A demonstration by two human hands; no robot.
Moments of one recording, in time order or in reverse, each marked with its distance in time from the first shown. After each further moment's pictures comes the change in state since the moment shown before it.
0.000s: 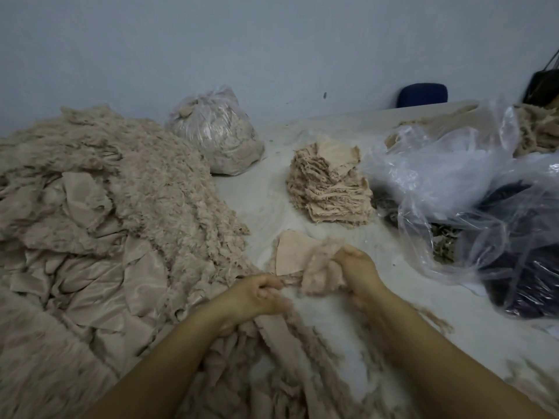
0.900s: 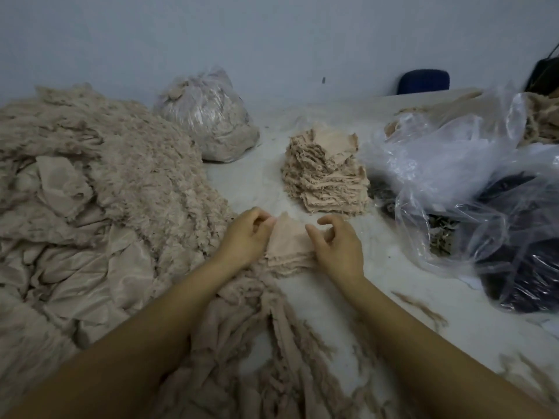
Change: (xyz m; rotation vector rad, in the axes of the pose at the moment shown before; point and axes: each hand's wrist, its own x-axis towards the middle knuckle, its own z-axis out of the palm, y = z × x) left_hand 0.058 0.035 -0.018 0.281 0.549 0.389; right_hand 0.032 0.012 0.005 -0.745 0.191 -0.517
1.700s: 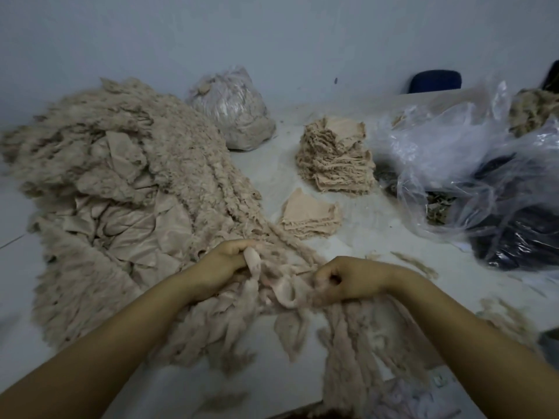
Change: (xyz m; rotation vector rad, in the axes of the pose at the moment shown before) left_hand -0.135 -0.006 -0.060 -0.566 -0.400 -0.351; right_hand -0.080 -0.008 -0.060 -0.131 -1.182 -0.306
